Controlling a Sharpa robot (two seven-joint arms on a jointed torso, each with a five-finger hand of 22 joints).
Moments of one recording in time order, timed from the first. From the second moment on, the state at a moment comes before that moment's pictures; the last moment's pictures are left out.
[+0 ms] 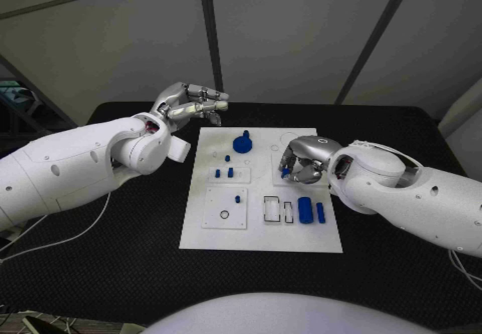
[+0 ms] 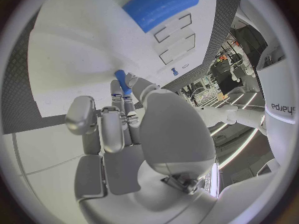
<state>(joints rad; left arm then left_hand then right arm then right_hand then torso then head) 1.15 -0.88 0.10 1.43 -0.27 -0.18 0.34 1.30 -0.14 0.42 -0.11 0.09 1.06 0.17 0.10 0.07 1.06 0.11 0.36 0.08 1.10 0.04 0.89 0.41 0.19 0.98 0.14 0.54 0.87 1.07 -0.74 0.10 1.58 -1.69 -0.09 -0.25 1.39 -0.10 0.43 -0.02 0.13 1.13 0.13 0.12 0.08 1.23 0.05 0.22 0.08 1.47 -0.02 1.40 1.25 0.12 1.30 0.09 1.31 1.13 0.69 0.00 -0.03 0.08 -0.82</state>
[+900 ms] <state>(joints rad) 1.15 -0.88 0.10 1.42 -0.27 -0.18 0.34 1.31 -0.13 0.42 -0.11 0.09 1.06 0.17 0.10 0.07 1.06 0.11 0.36 0.08 1.10 0.04 0.89 0.41 0.19 0.98 0.14 0.54 0.87 1.07 -0.77 0.12 1.80 -1.63 -0.27 -0.25 1.42 -0.06 0.45 -0.04 0.11 1.15 0.12 0.12 0.08 1.25 0.05 0.20 0.09 1.47 -0.02 1.41 1.25 0.10 1.31 0.08 1.32 1.15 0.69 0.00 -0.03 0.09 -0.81</state>
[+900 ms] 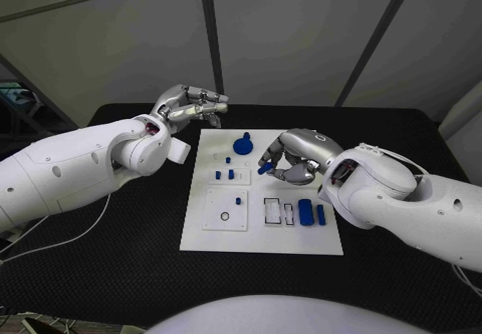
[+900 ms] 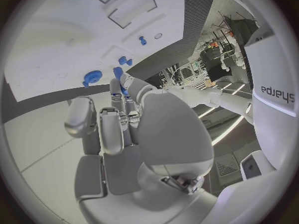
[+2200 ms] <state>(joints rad) 1.15 -0.86 0.10 1.42 -0.27 -0.18 0.34 1.31 -0.13 0.42 -0.11 0.09 1.06 0.17 0.10 0.07 1.06 0.11 0.36 0.08 1.10 0.04 0.89 0.41 0.19 0.98 0.14 0.54 0.87 1.06 -0.55 -0.01 1.68 -1.58 -0.21 -0.19 1.41 -0.07 0.45 -0.04 0.12 1.15 0.12 0.12 0.08 1.25 0.05 0.19 0.09 1.47 -0.02 1.41 1.25 0.10 1.31 0.08 1.32 1.14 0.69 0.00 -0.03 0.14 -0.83</state>
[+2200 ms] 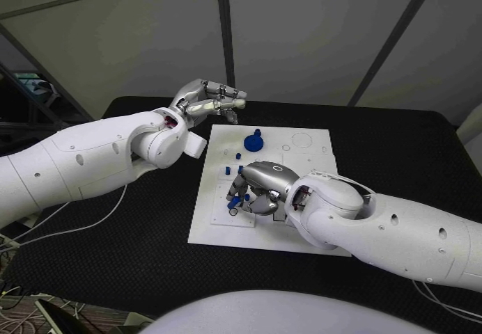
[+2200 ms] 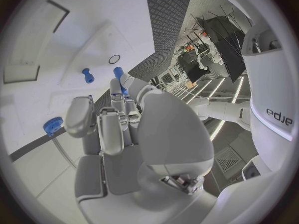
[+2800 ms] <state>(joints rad) 1.15 -0.85 0.10 1.42 -0.27 -0.18 0.34 1.31 -0.13 0.42 -0.11 0.09 1.06 0.17 0.10 0.07 1.06 0.11 0.36 0.08 1.10 0.04 0.89 0.41 0.19 0.98 0.14 0.54 0.87 1.05 -0.55 -0.02 1.67 -1.60 -0.17 -0.18 1.41 -0.07 0.45 -0.04 0.12 1.15 0.12 0.12 0.08 1.25 0.05 0.19 0.09 1.47 -0.02 1.41 1.25 0.10 1.31 0.08 1.32 1.15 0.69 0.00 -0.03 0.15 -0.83</state>
